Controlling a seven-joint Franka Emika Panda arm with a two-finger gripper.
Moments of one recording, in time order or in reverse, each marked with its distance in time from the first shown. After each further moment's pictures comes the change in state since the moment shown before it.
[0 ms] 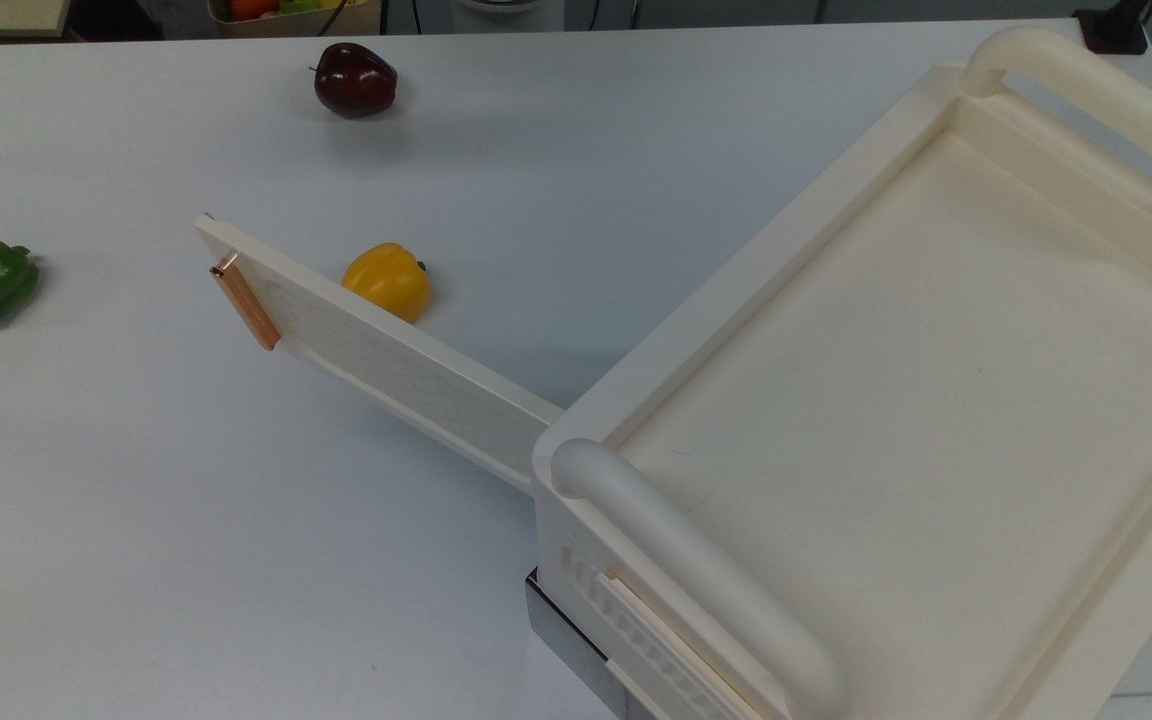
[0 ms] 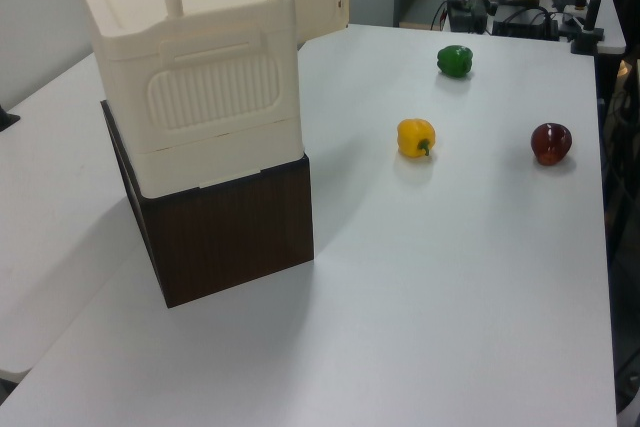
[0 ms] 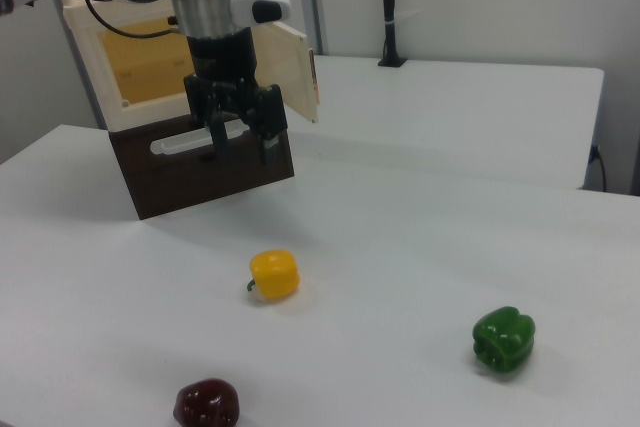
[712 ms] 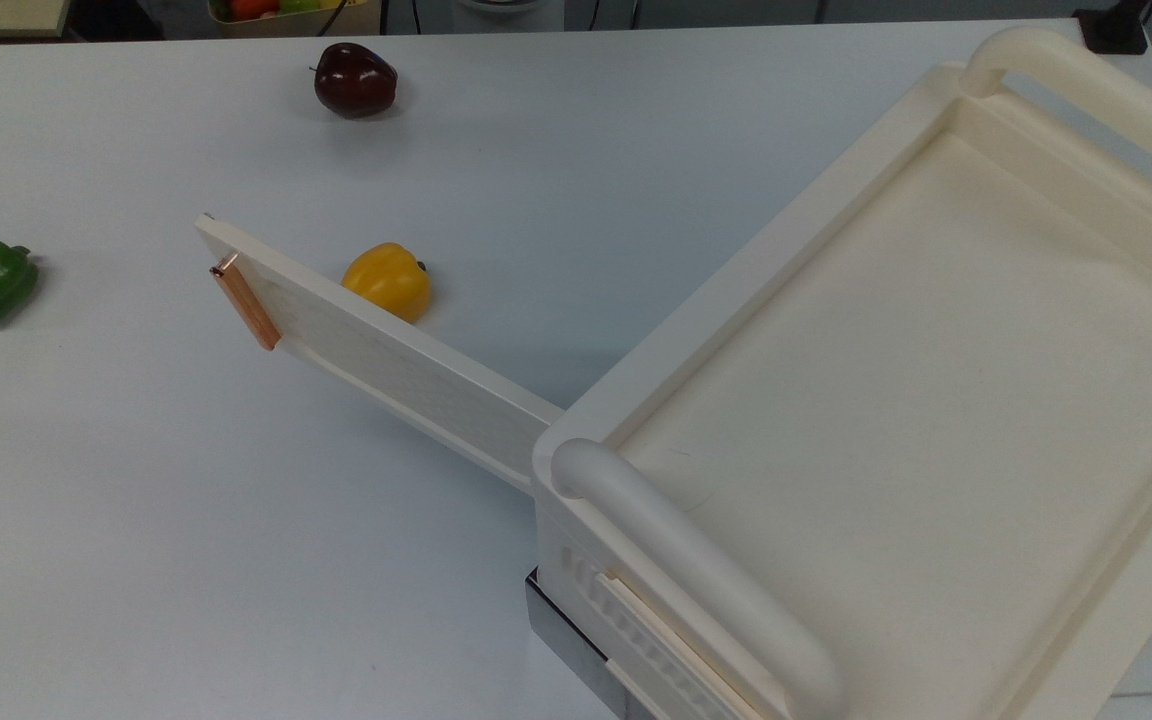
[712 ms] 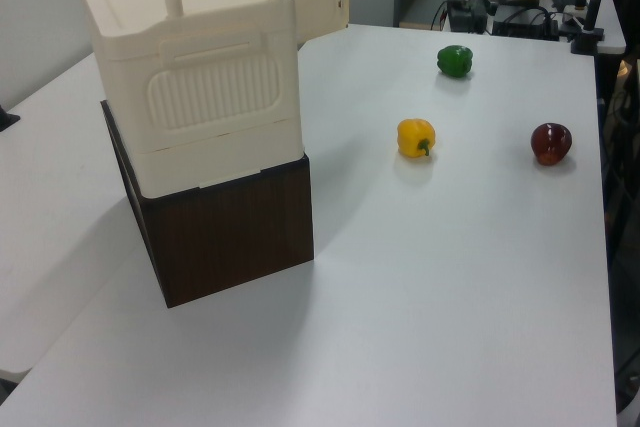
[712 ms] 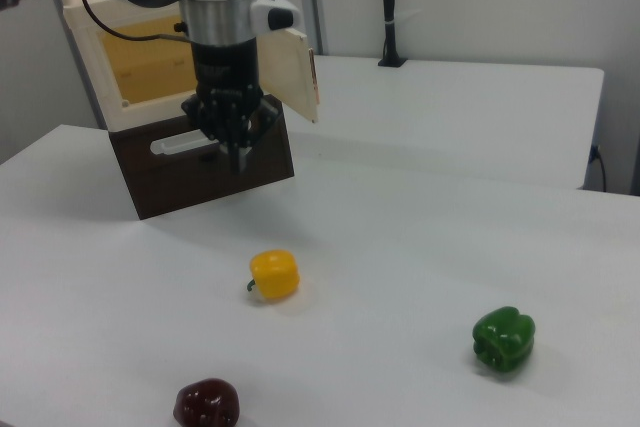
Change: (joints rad) arm -0.042 -0.001 -0.006 0.001 0.095 -0.047 -0.364
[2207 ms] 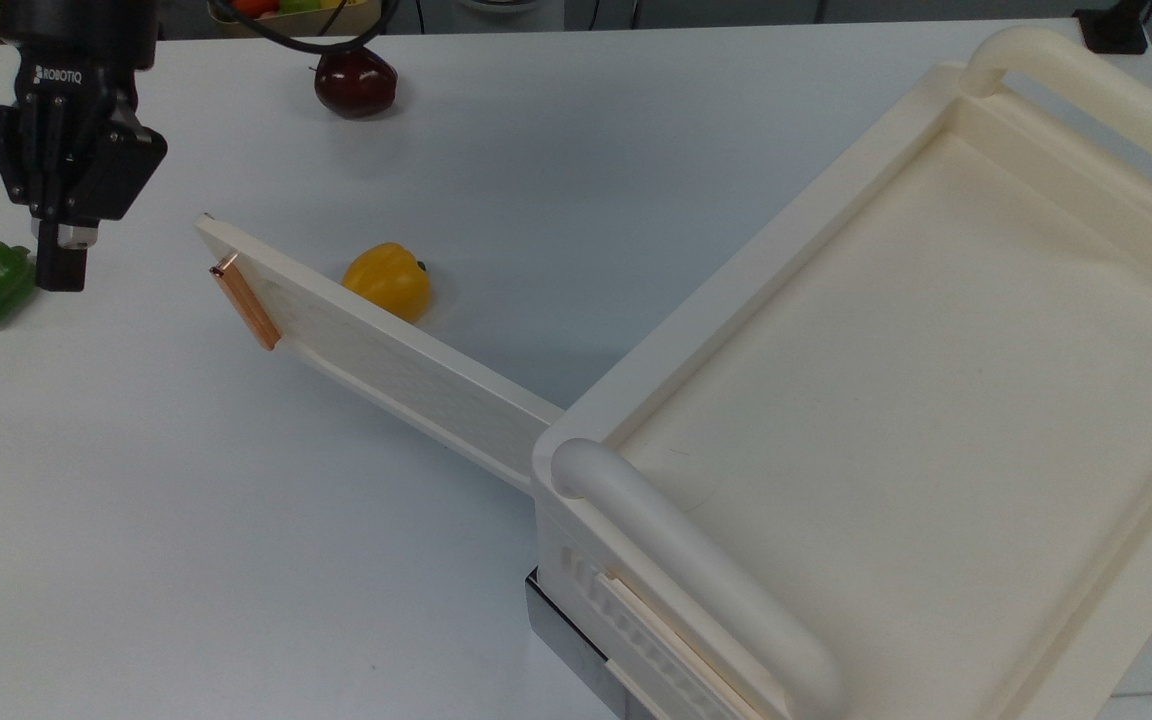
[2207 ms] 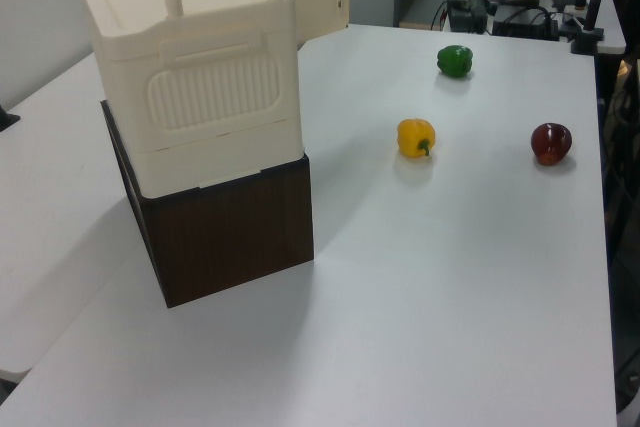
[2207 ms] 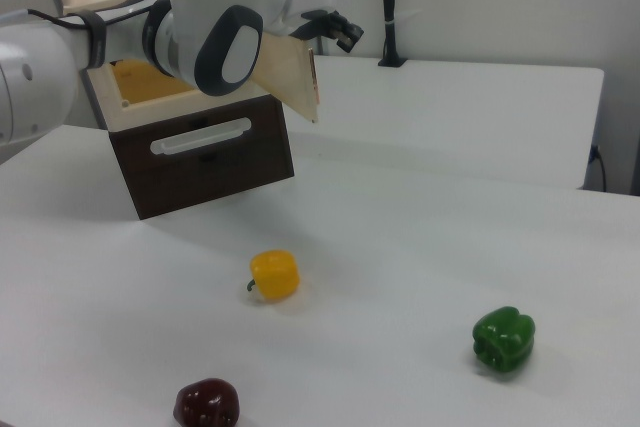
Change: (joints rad) arm 0.072 0.260 0.007 -0.004 0.123 1.338 0.763
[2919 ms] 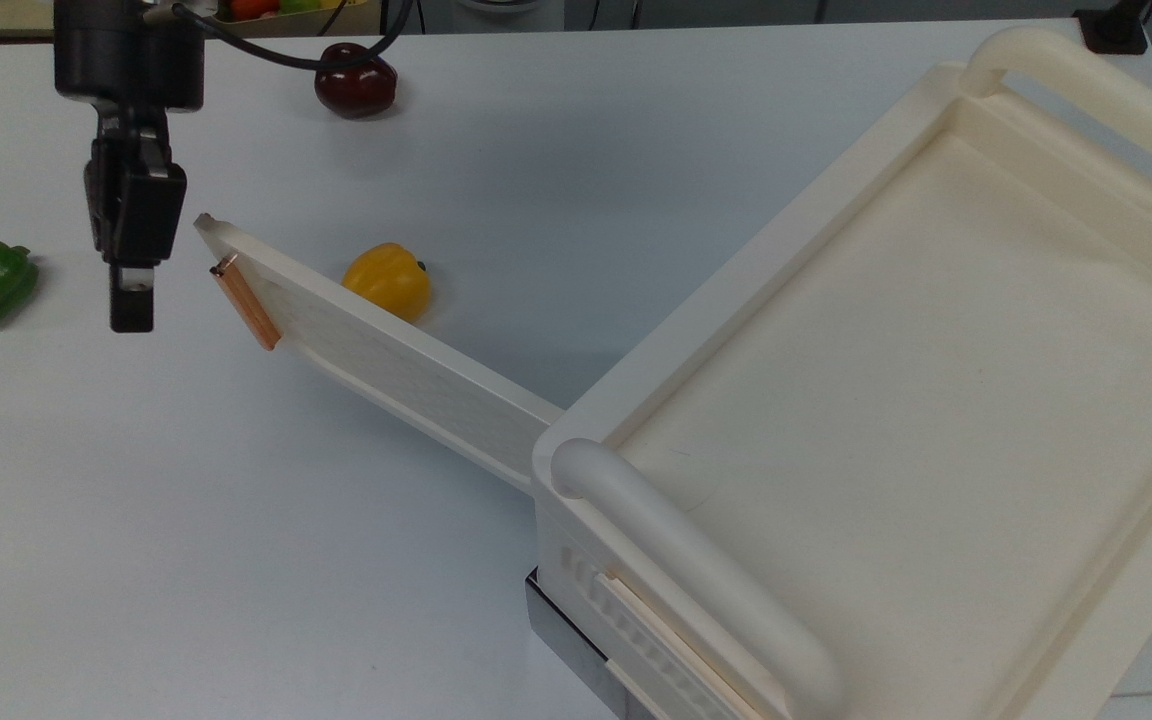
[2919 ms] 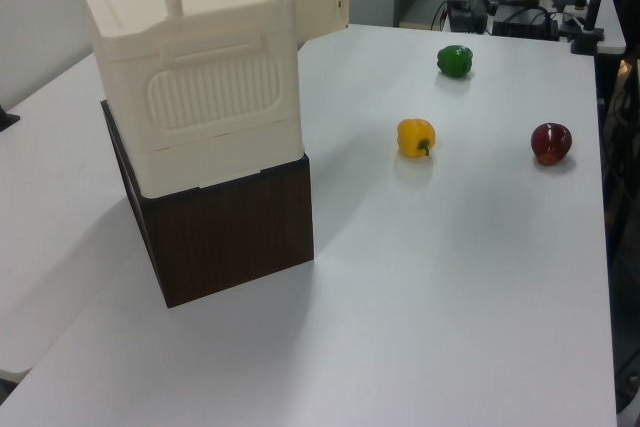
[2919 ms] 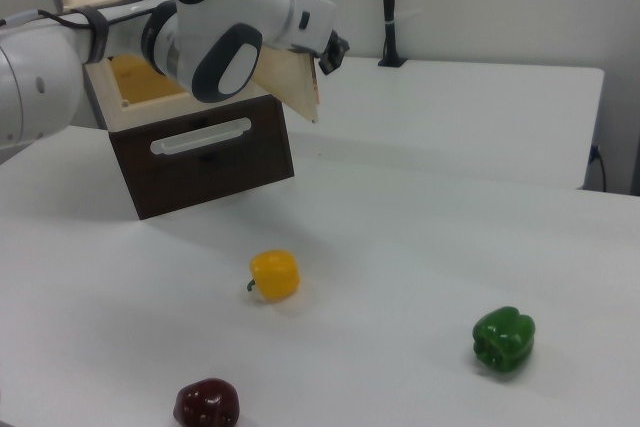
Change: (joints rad) arm 0.014 0.032 0.024 0.006 0.168 -0.030 0.253
